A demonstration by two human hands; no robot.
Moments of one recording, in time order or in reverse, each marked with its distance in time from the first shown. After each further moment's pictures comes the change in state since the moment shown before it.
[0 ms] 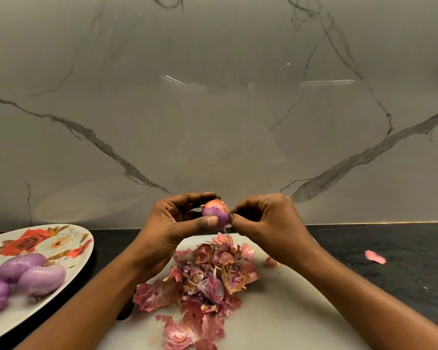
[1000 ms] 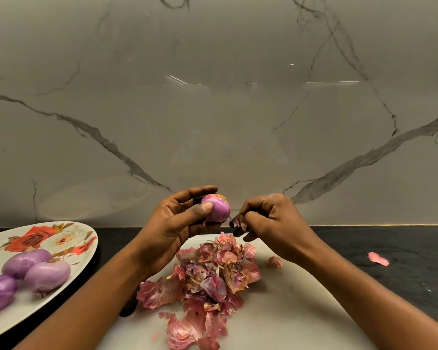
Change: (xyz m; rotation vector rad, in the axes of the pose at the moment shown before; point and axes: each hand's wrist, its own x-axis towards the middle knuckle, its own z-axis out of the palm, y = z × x) left_hand -0.001 0.006 0.000 -0.202 -0.010 -0.088; right_hand 0.002 -0.007 -0.006 0.094 -0.125 0.087
